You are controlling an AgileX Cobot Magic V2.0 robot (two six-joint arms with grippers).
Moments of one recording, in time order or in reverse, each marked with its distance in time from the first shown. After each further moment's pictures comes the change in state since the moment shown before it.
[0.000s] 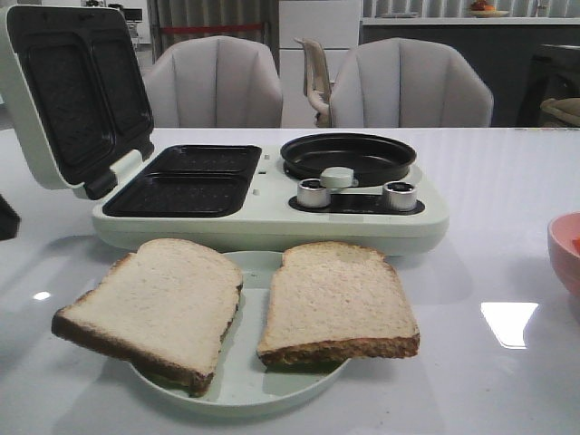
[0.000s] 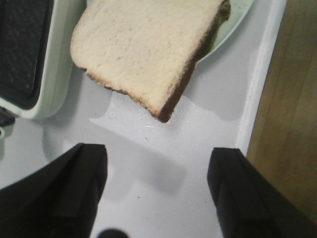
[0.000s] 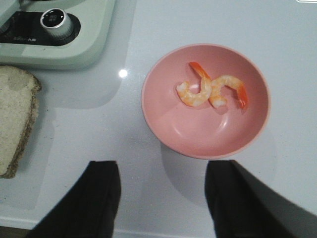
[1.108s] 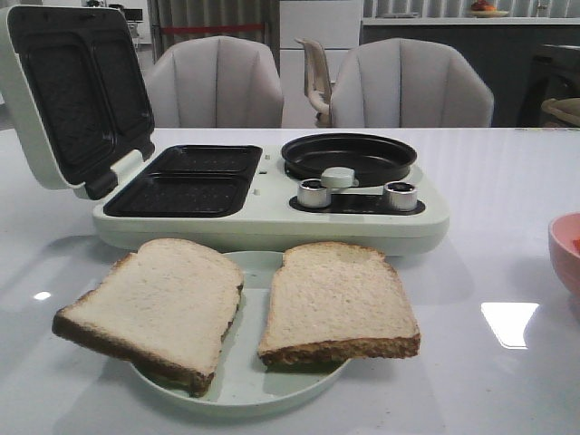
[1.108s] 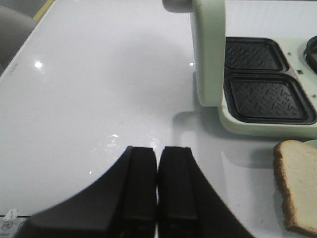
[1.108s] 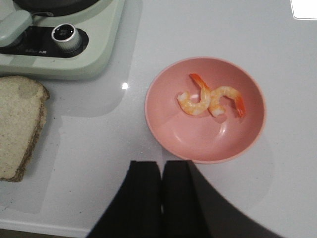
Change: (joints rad) left arm 0.813 -0.567 -0.042 -0.607 0.032 -0.227; right arm 0.000 -0.042 0.000 0.000 0.006 0.000
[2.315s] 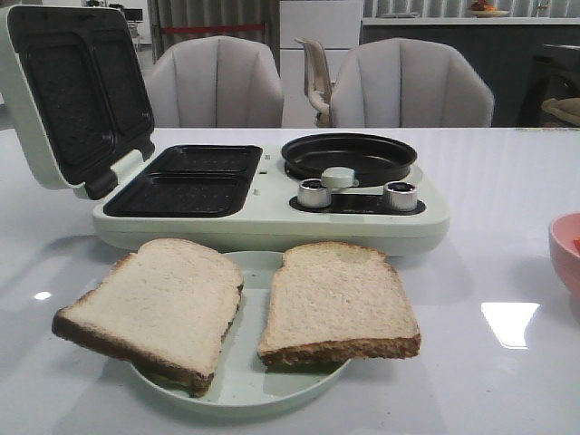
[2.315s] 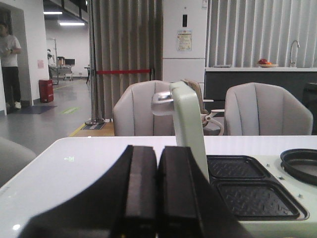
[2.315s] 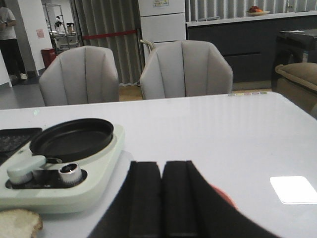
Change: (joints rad) left arm 0.000 -0.508 0.525 -0.002 -0.662 -0.003; right arm 0.000 -0.732 0.499 0.044 -0.545 0.000
